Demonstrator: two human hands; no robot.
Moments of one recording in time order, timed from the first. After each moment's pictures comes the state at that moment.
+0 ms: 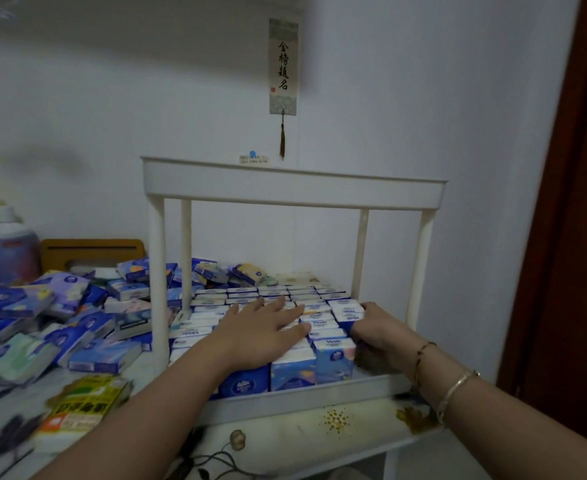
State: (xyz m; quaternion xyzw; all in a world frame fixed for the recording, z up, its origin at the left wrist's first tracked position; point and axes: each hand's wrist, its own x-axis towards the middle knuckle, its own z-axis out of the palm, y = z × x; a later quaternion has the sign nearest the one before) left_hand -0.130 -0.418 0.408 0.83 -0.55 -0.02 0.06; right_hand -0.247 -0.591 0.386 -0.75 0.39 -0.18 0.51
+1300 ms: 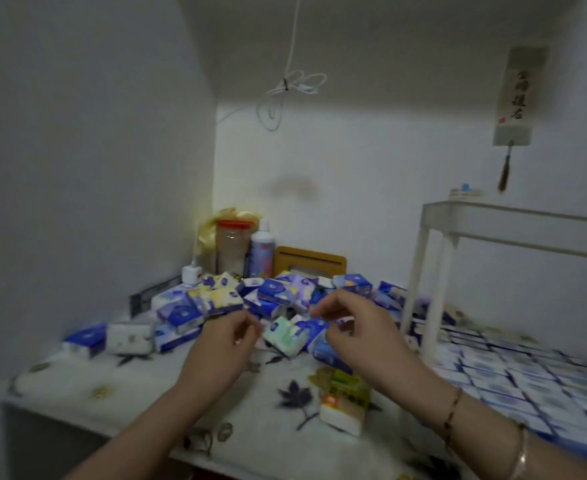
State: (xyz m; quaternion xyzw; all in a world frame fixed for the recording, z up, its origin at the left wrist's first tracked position) left_hand -0.025 -0.122 0.377 0.83 -0.23 0.20 0.46; right_hand -0.123 -0.304 0.438 -0.90 -0.10 -0.27 0.34
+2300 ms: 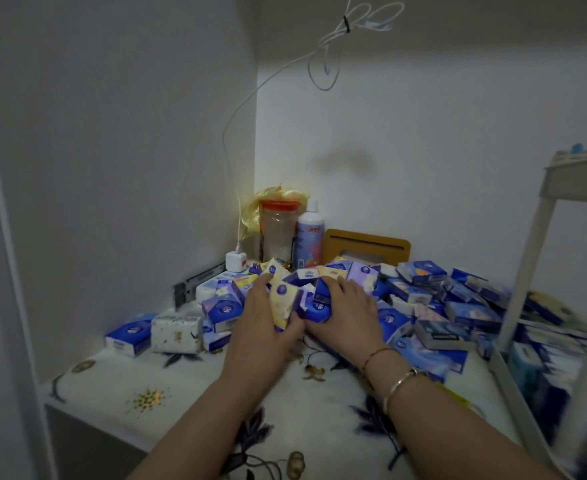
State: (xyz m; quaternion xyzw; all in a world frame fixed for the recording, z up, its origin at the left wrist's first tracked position) left_hand 0.059 -0.105 0.343 0.80 -0.20 0.25 0.50; right_hand 0.075 -0.268 0.359 -0.96 0.02 -0.24 0.11
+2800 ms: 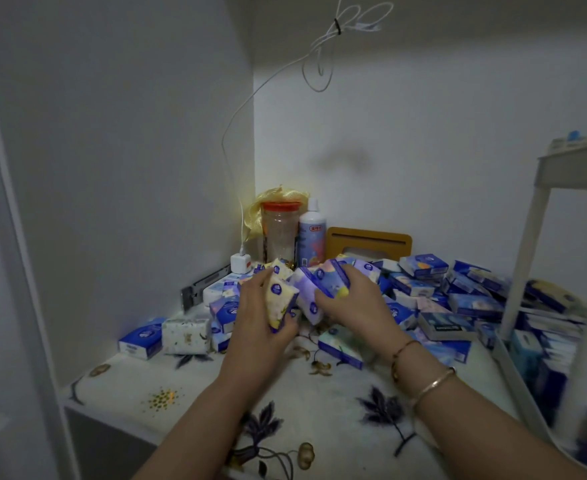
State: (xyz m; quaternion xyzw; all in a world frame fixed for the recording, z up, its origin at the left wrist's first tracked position) left_hand 0.049 -0.090 0.347 0.77 -0.25 0.26 0.53; right_hand 0.038 -0.259 0.394 -0.88 -0.02 -0.25 0.41
